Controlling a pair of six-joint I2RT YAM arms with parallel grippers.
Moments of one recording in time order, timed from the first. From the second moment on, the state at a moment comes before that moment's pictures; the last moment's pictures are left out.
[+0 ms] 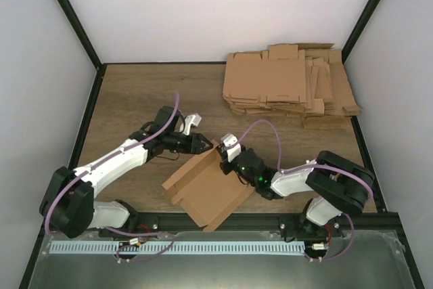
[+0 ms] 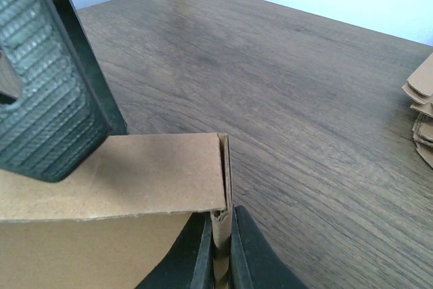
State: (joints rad) left arm -0.58 1.31 0.80 -0.29 0.60 -0.52; right arm 1.01 1.53 0.38 0.87 0.27 0.07
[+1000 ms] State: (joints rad) left arm -0.58 1.33 0.78 -0.28 0.58 -0.57; right arm 1.01 1.56 0.35 0.84 0.33 0.14
